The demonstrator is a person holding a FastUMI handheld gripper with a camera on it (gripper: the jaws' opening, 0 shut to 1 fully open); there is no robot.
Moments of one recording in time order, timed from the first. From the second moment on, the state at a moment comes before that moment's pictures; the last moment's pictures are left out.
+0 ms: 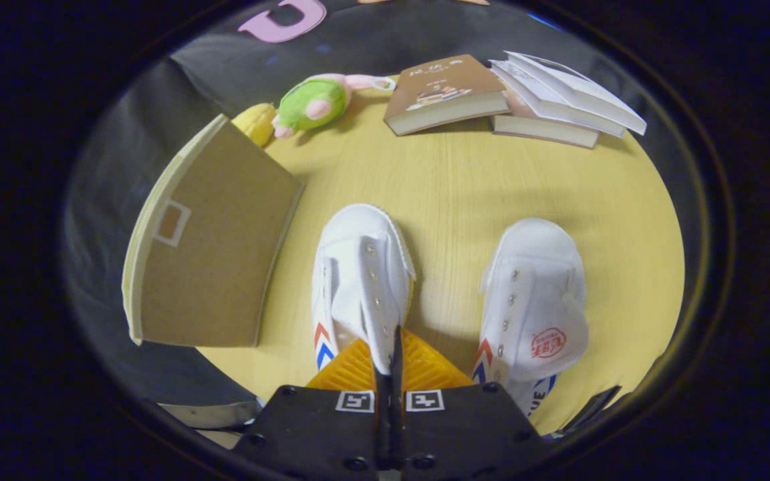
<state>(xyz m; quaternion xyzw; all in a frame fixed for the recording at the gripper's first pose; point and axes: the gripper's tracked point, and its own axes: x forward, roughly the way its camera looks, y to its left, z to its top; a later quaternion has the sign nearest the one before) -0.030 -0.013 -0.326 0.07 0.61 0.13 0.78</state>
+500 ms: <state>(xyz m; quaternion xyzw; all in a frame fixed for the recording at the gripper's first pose) 0.004 0.023 -0.213 0.18 0.56 0.12 0.80</state>
